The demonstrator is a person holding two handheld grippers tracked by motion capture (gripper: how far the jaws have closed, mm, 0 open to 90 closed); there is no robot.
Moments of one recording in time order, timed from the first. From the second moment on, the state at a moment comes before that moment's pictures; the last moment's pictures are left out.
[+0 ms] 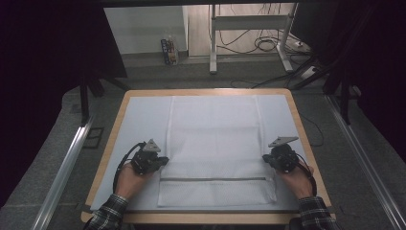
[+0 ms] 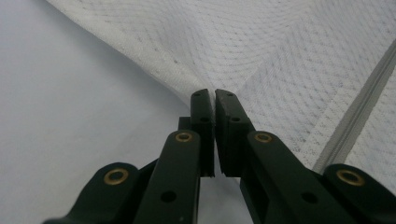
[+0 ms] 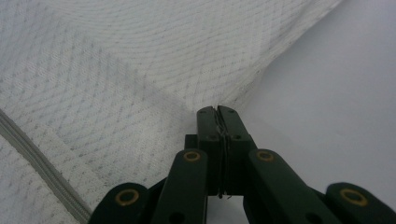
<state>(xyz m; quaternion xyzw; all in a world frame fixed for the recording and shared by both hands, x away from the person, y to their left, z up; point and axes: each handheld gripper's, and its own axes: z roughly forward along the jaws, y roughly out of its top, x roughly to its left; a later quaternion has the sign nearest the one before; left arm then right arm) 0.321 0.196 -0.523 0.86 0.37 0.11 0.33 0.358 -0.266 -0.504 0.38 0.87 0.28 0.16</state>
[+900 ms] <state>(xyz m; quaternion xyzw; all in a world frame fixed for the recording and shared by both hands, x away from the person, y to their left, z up) 0.300 0.217 -0.527 0.86 0.39 0.11 0.32 0.343 -0.247 -0.504 0.34 0.89 0.28 0.14</state>
